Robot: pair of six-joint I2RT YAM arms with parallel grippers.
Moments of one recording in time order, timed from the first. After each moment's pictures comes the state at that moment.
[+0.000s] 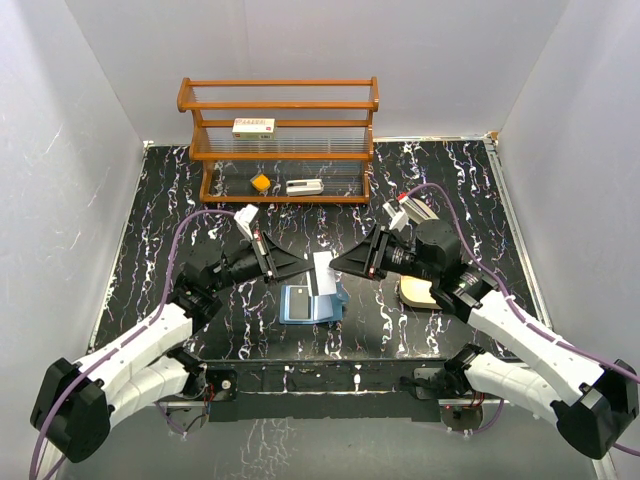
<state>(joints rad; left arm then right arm) -0.58 0.94 0.46 0.51 0.61 -1.33 0.64 0.90 0.72 0.00 -0.50 1.08</state>
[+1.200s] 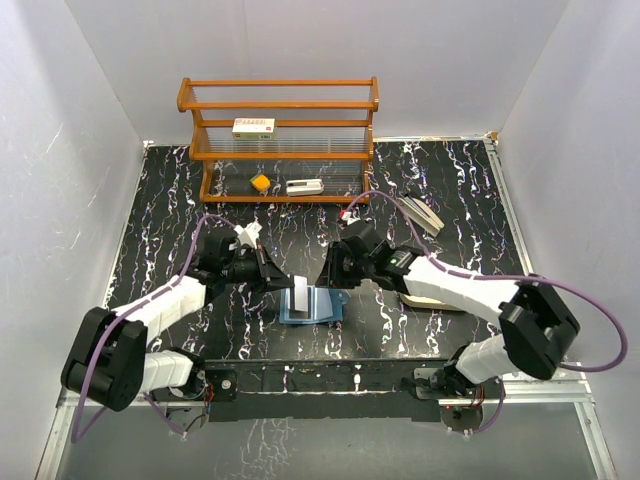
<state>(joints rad) -0.37 1.23 0.51 0.01 0.68 -0.82 0.80 1.38 0.87 -0.24 -0.16 0.81</state>
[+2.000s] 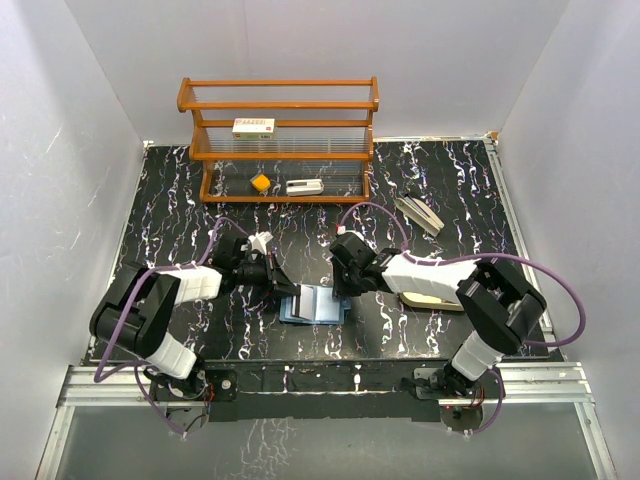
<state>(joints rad) -0.37 1.53 0.51 0.18 0.80 -0.83 0.81 1.59 0.88 -0.29 0.01 0.68</state>
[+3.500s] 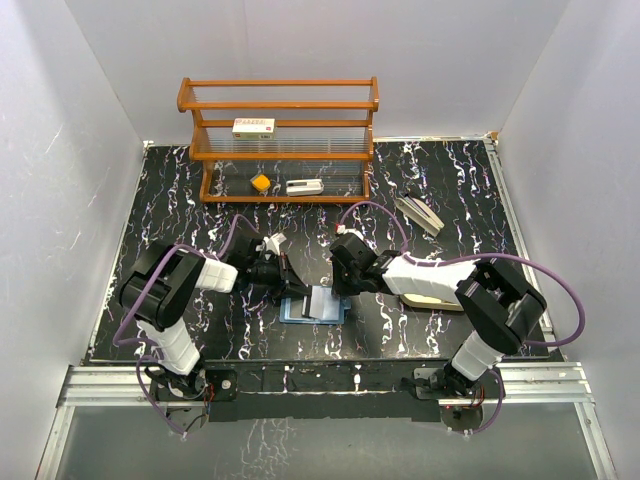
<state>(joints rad) -0.44 1.75 0.57 0.34 0.78 -0.87 0.81 1.61 0.85 -0.22 0.04 0.66</state>
